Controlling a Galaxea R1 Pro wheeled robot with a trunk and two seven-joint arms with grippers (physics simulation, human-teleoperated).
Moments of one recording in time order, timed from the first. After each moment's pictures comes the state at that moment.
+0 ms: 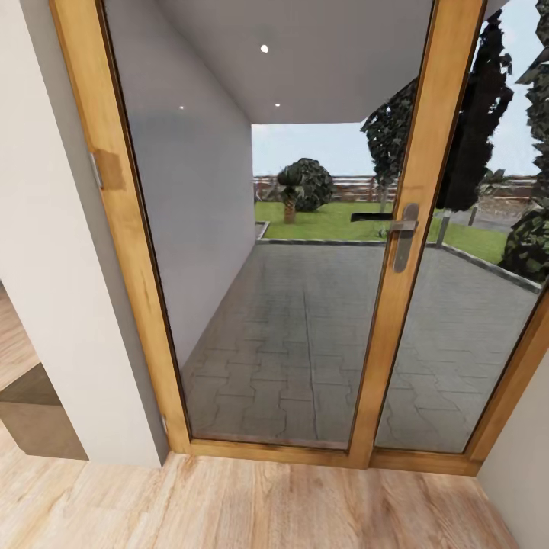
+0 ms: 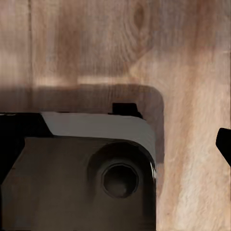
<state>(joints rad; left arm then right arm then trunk) 0.04 -0.04 0.01 -0.13 -0.01 0.00 -0.01 -0.08 -0.01 0.00 -0.09 0.00 -0.14 0.00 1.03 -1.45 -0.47</state>
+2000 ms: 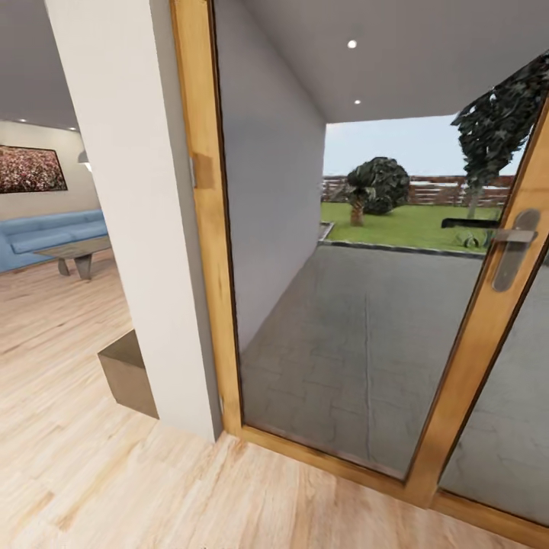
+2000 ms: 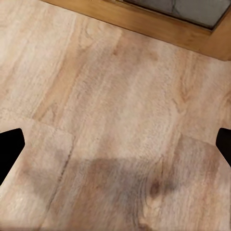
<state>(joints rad) 0.04 -0.01 0.01 -0.69 -0.01 0.00 -0.01 -0.07 -0.03 0.00 -0.51 0.01 -0.15 0.00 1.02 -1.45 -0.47</state>
